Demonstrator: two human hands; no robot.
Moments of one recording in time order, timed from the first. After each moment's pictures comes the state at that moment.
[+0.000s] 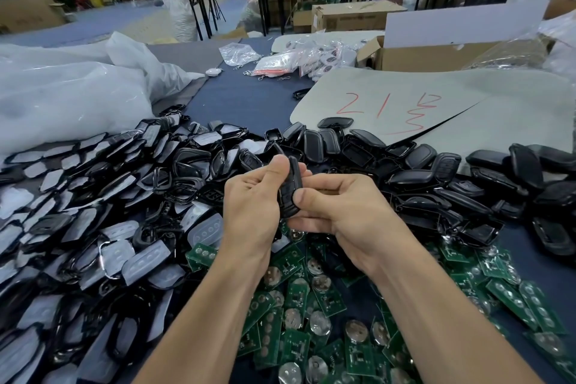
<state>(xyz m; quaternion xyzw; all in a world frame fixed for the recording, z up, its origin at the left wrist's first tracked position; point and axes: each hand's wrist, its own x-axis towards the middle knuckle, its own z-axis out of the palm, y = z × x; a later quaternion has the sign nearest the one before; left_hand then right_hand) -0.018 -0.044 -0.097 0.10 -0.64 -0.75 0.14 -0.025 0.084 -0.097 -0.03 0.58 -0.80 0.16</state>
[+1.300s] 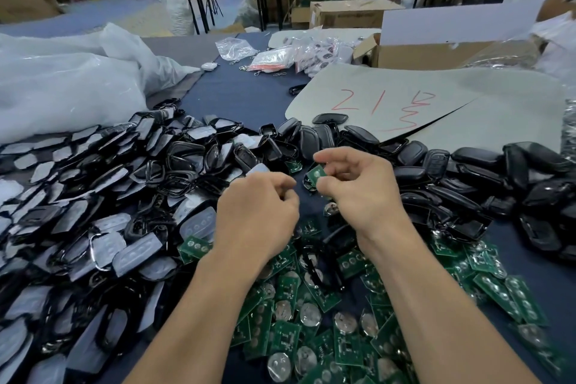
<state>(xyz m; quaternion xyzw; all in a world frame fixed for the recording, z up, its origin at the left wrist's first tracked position) -0.013 -0.045 -0.105 0.10 -0.94 -0.28 0.15 -0.040 0.096 -0.101 0.01 0.74 -0.67 -0.05</state>
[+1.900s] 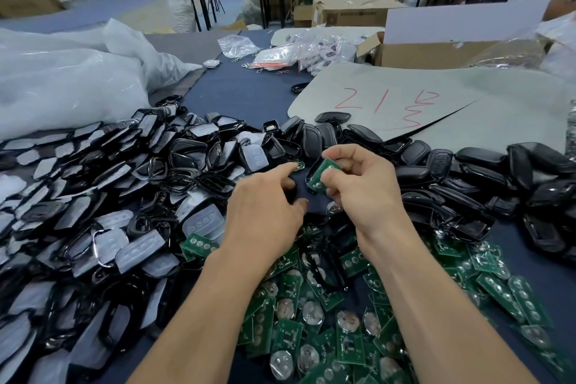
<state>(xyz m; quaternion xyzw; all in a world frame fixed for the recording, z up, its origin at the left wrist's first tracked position) -0.016 -0.045 -0.109 0.06 -0.95 -0.28 0.13 -0.039 0.092 -0.100 0.03 0.68 -0.73 -0.03</state>
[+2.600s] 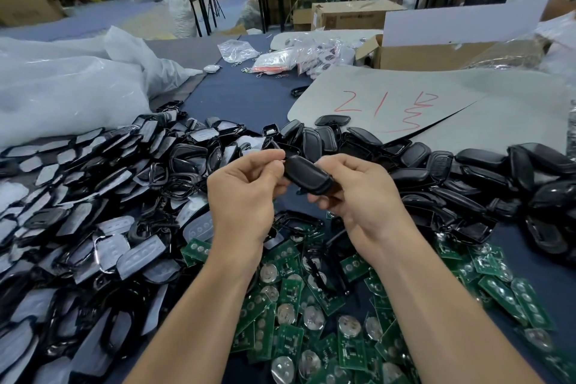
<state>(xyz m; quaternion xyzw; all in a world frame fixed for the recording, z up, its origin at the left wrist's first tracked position) -0.020 -0.047 -0.100 0.11 -0.67 -0.70 0.23 -0.039 0.091 -0.094 0.03 0.58 -0.81 0.06</state>
